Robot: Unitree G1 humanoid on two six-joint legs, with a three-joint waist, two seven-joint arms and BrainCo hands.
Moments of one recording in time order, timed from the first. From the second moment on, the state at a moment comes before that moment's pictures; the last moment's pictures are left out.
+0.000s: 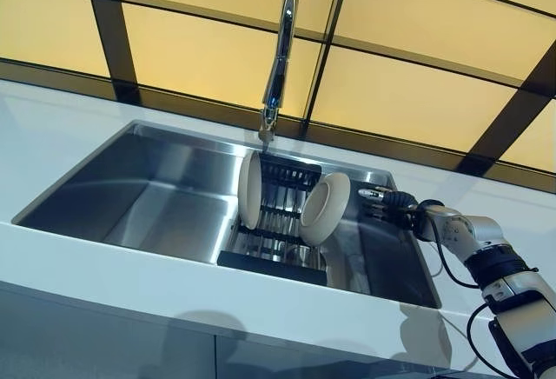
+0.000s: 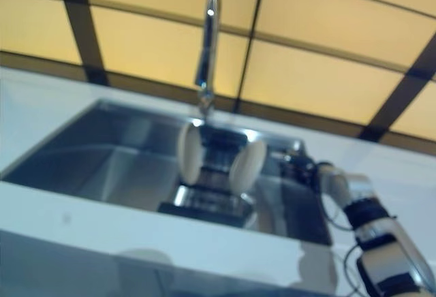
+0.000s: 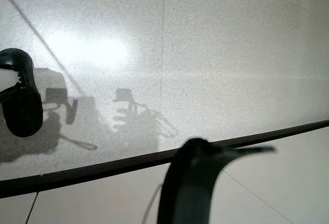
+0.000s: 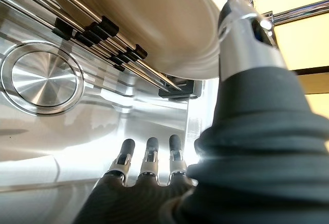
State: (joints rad) left arm -0.05 0.40 -0.28 1.14 -0.17 0.12 -0.09; right arm -0.92 -0.75 0.33 0.64 0.96 0.57 0.09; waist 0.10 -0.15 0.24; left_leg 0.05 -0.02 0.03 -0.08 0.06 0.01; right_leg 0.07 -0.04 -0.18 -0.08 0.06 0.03
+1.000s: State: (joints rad) left arm -0.04 0.40 -0.28 1.14 -0.17 0.12 -0.09; right arm -0.92 -0.75 0.33 0.63 0.96 0.57 0.12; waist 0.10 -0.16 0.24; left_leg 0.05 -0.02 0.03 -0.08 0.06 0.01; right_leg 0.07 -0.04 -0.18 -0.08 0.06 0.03
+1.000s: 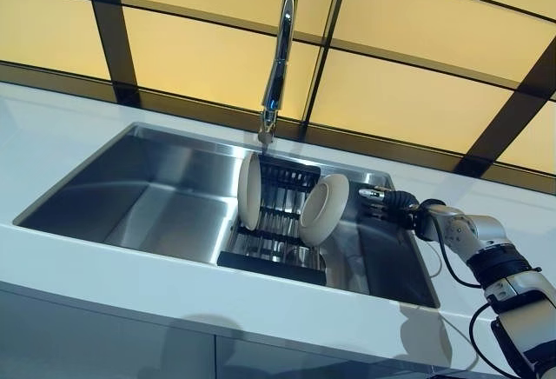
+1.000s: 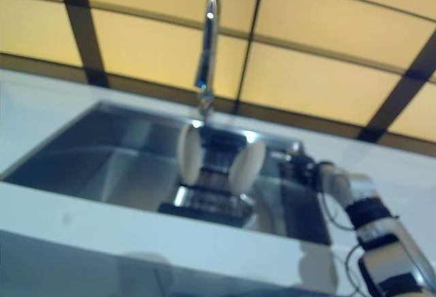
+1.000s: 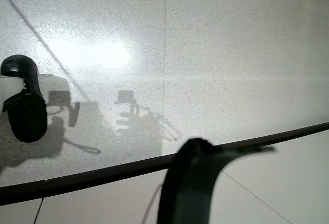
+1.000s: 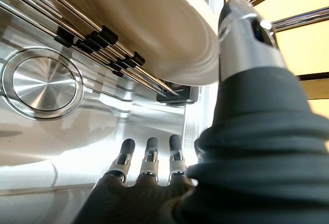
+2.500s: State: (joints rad) left arm -0.07 0.42 -0.28 1.12 -0.23 0.12 -0.06; right arm -0.92 -0.68 0.35 0.67 0.91 0.55 0.16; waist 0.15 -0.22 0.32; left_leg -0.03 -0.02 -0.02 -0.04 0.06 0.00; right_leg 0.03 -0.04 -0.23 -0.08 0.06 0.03
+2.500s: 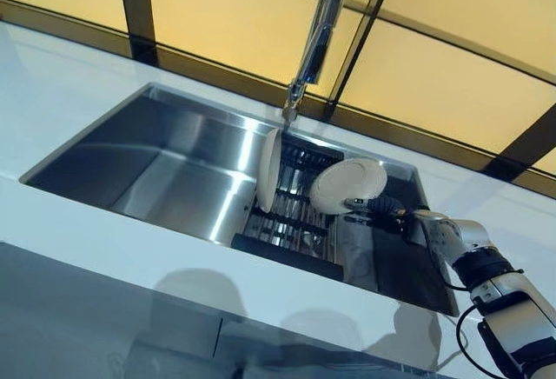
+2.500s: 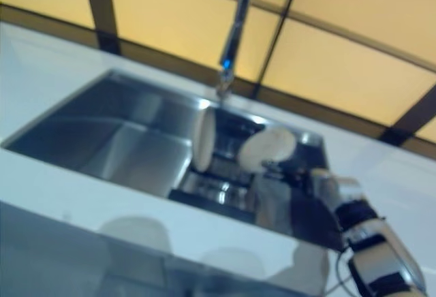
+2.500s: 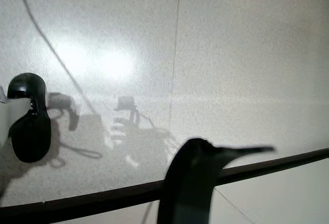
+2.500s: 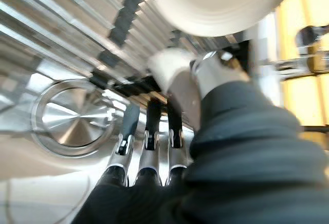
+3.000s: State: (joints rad) left arm -0.09 0.42 -0.28 1.12 -0.23 0.12 -0.06; right arm -0.96 -0.68 0.36 0.69 0.88 0.54 0.17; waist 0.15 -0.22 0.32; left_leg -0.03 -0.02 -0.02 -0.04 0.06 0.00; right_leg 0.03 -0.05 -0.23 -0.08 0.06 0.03
